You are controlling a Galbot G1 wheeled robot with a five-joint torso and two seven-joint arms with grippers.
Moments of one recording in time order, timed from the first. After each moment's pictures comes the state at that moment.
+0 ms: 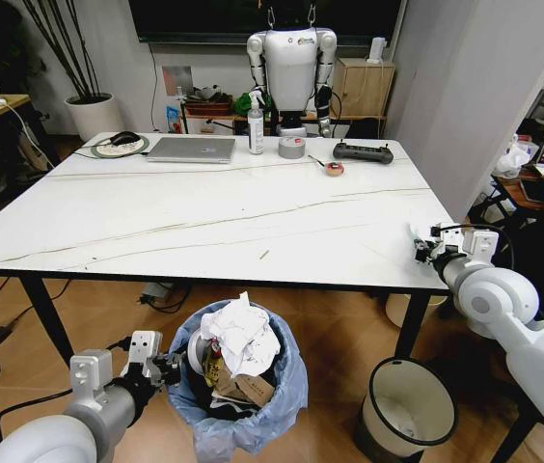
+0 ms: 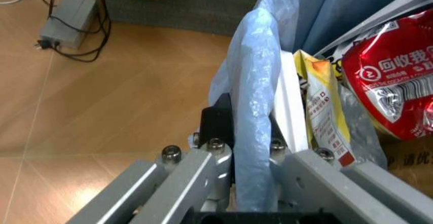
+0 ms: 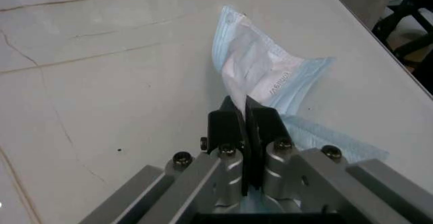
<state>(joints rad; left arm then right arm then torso) 1.71 -0.96 -0.62 -2.50 -1.02 0.74 -0.44 -0.93 0.76 0.34 1.94 1.09 -0.61 0.59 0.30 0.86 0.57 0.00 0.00</state>
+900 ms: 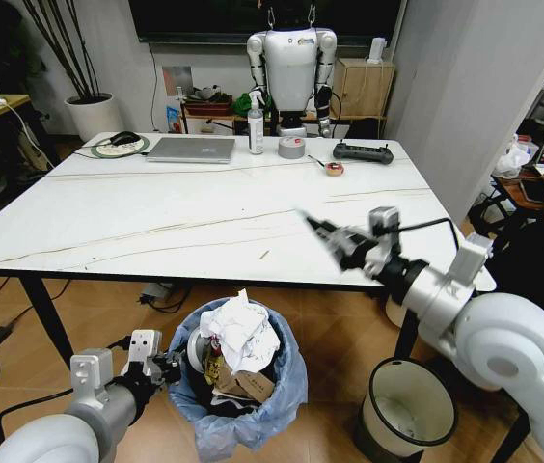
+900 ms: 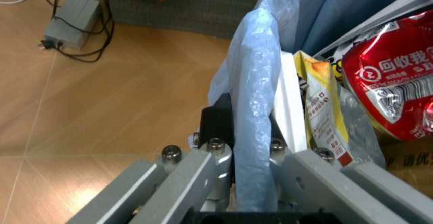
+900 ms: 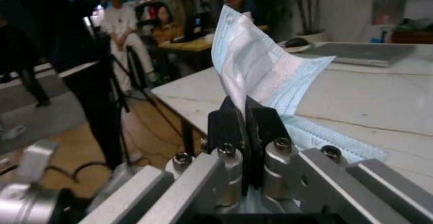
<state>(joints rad) 1.69 -0.97 -0.61 -2.50 -1.02 0.74 -0.46 -1.01 0.73 0.26 2.46 1.17 -0.44 -0.02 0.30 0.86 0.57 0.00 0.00</state>
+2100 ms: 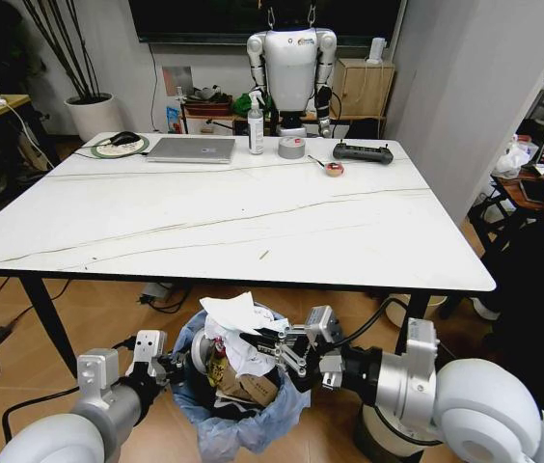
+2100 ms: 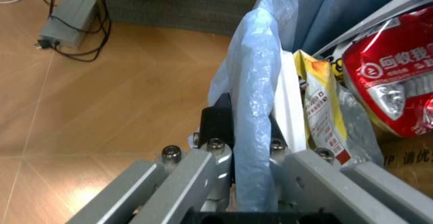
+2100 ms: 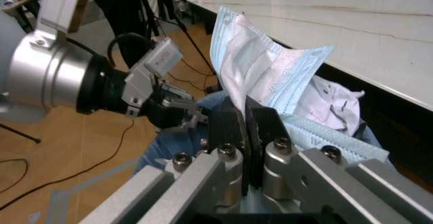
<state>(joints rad) 1.69 -0.96 -0.58 -2.50 -1.01 0.74 -0.48 -1.15 0.74 0.08 2.43 0.85 -0.50 -0.19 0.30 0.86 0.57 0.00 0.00</state>
